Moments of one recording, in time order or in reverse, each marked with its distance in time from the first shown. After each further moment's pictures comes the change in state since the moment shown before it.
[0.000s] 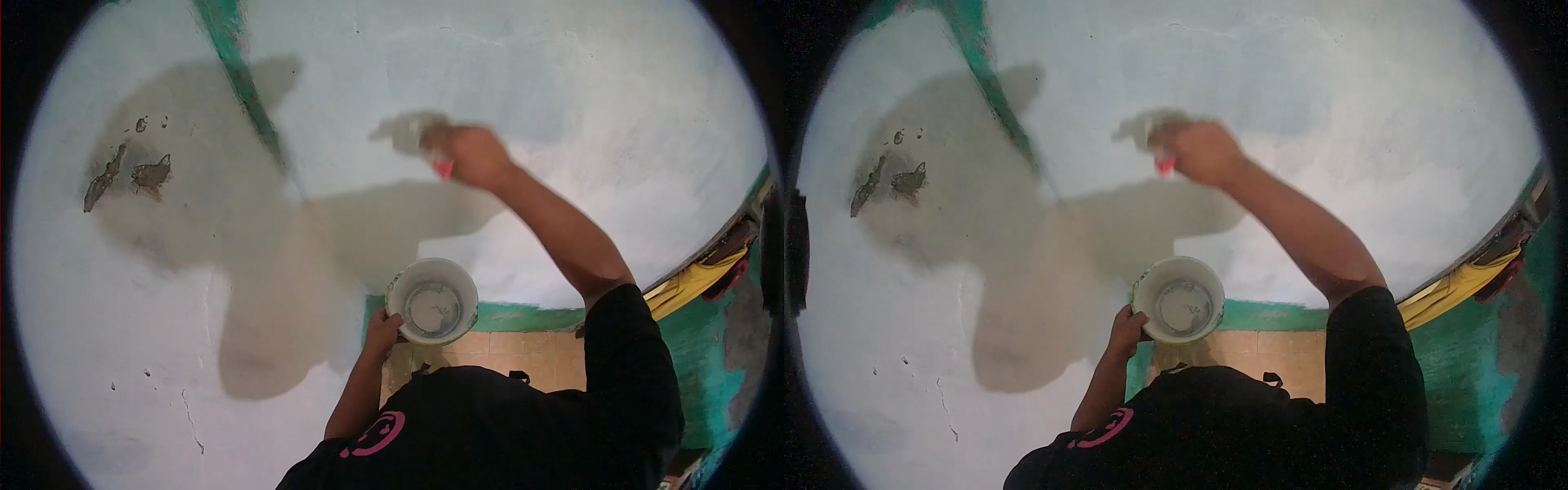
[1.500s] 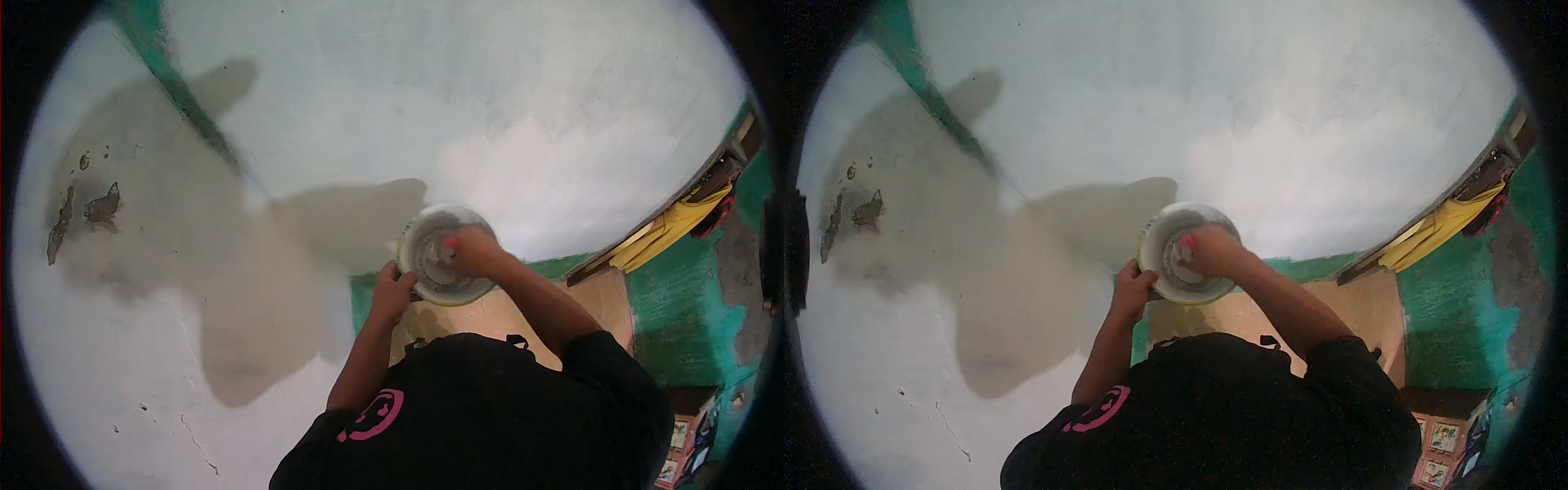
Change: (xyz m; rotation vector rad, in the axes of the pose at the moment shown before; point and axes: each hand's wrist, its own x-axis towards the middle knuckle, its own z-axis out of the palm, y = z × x) left_hand -0.018 0.052 0.069 0.043 -0.239 0.048; right_hand -0.174 -0.041 0.092 0.339 -0.525 0.395
